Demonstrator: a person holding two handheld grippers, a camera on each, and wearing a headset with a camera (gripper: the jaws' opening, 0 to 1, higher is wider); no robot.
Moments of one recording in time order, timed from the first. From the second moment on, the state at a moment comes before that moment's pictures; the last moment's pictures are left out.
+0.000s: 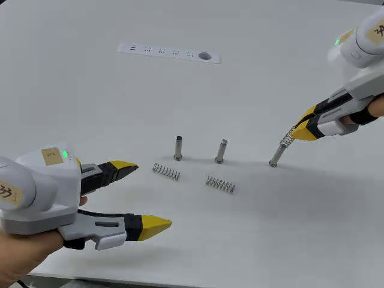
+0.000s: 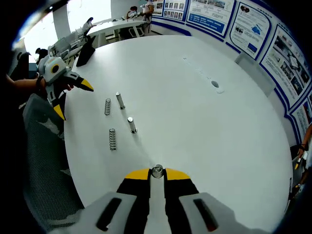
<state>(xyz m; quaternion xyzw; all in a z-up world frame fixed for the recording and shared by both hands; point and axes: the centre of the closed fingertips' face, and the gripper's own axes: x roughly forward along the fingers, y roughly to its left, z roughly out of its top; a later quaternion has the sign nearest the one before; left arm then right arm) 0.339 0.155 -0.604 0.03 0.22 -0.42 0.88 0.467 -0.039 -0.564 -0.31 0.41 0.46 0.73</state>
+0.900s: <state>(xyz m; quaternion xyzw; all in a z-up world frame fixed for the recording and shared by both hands) 0.337 0.158 -0.606 0.03 0.22 -0.41 0.89 0.472 -0.039 -0.602 -0.32 0.45 0.45 0.70</state>
